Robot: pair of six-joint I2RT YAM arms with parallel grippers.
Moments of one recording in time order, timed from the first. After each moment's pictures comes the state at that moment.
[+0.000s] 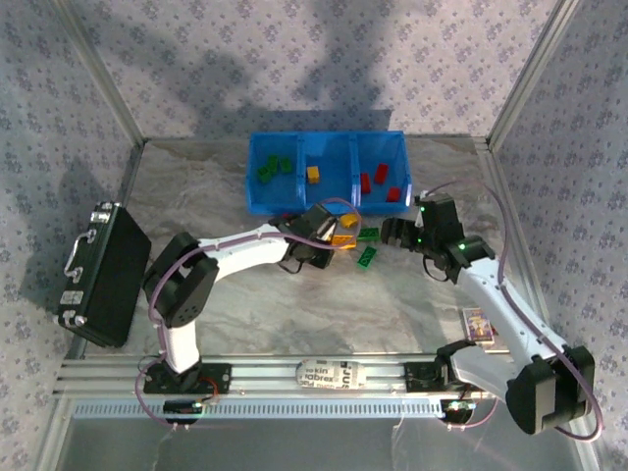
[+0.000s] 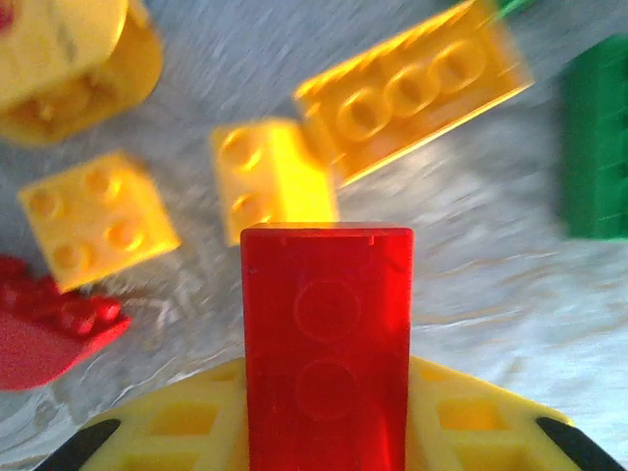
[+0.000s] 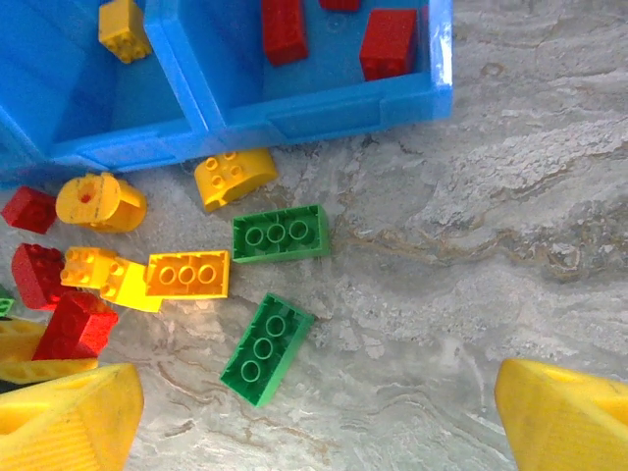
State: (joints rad) left arm -0.86 1.83 1.28 -0.48 -0.06 -0.33; right arm 0.30 1.06 0.86 -0.57 0.01 0.40
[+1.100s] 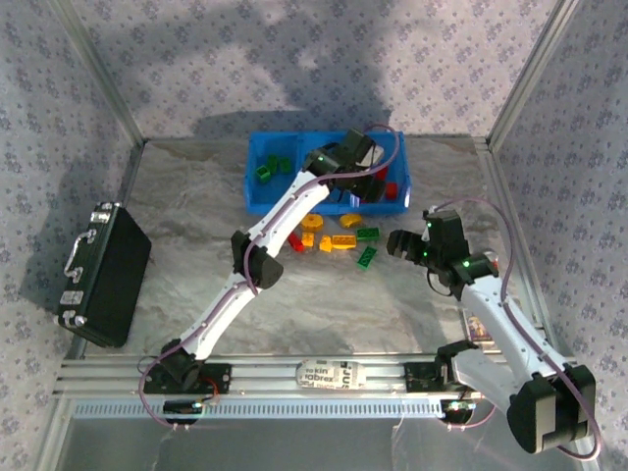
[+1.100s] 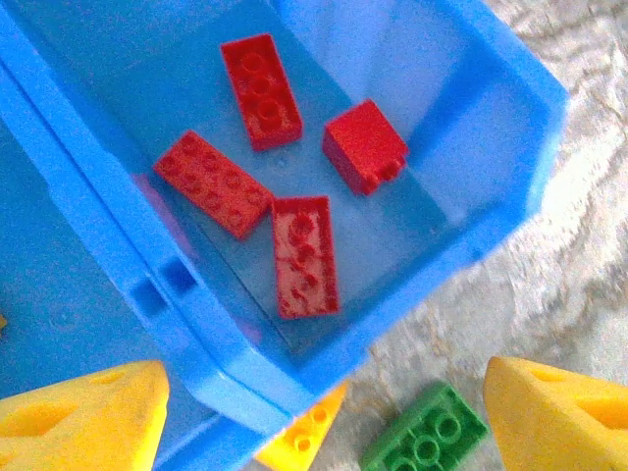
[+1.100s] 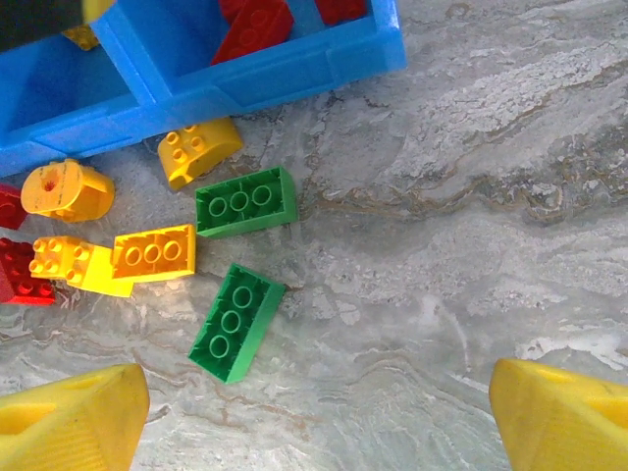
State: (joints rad) left arm -0.78 2.75 3.10 -1.24 0.00 -0.11; right arm 0.26 0.97 0.71 -0.52 -0.02 0.45
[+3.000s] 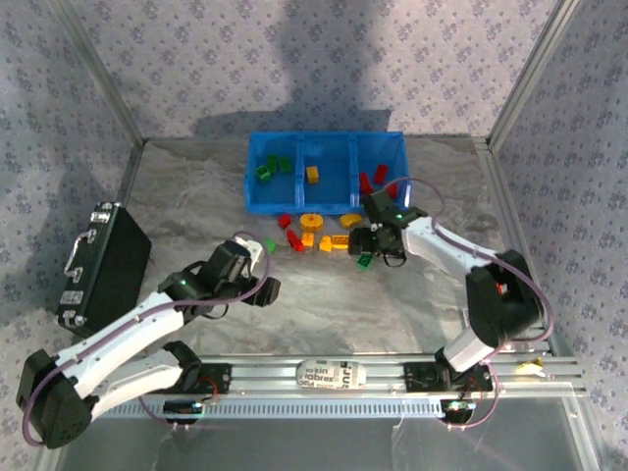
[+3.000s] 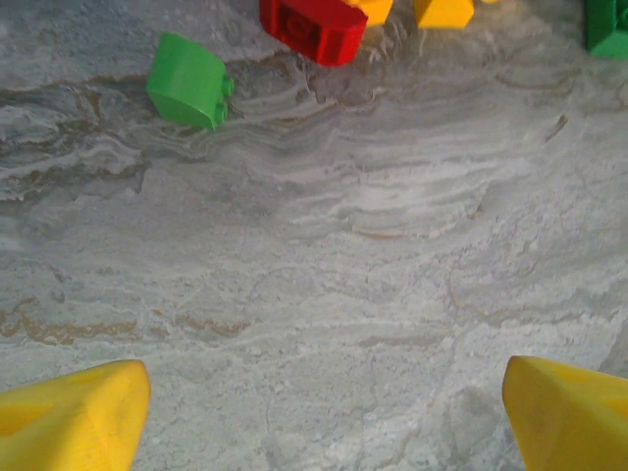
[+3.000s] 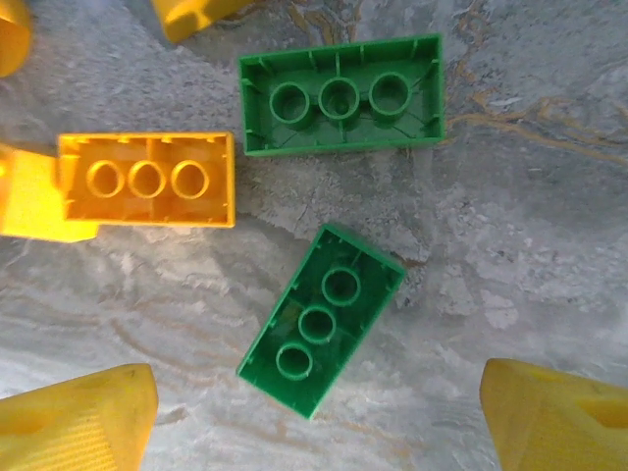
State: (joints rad) left arm -0.75 0.90 0.63 -0.60 -0.08 -0.36; right arm 0.52 1.61 1.08 -0.69 0.06 0.52
